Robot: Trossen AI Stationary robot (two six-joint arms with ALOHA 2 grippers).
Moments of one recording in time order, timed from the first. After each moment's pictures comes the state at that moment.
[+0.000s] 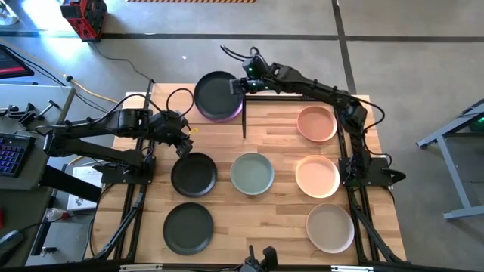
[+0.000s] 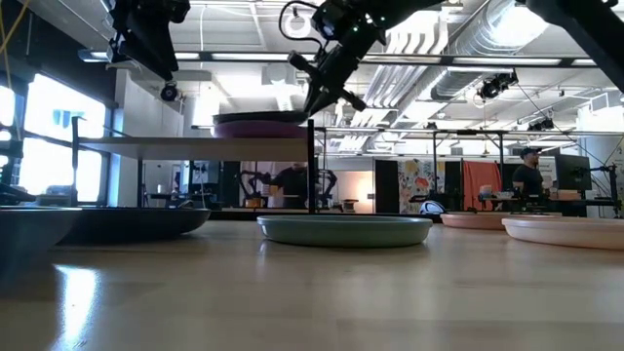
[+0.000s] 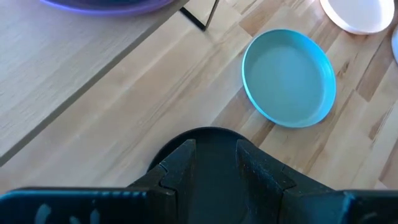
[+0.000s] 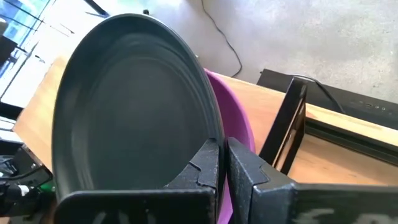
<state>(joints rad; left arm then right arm) 0.13 0.99 1.06 -1.03 -0.15 -0.57 -0.50 2.03 1.98 -0.68 0.07 0.68</state>
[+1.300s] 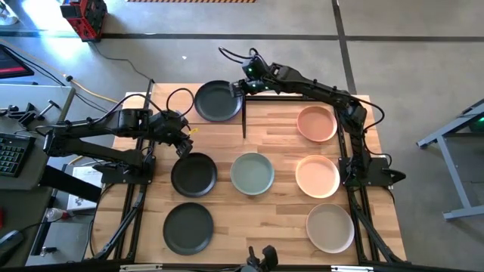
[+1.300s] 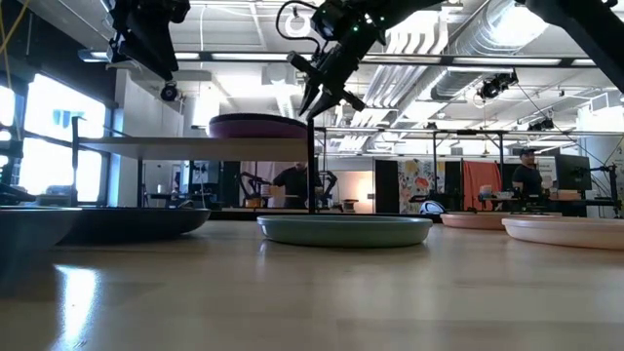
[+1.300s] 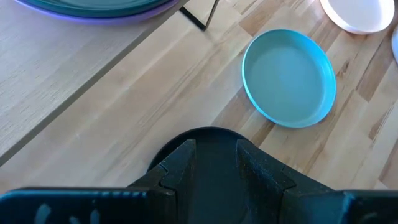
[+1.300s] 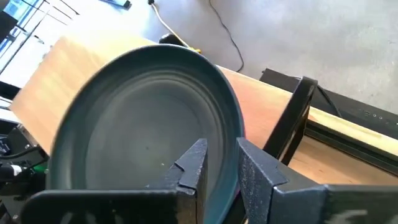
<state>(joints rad) 0.13 0.99 1.06 -1.03 -0.15 -0.57 -0.49 2.03 1.99 -0.70 0.05 0.60</state>
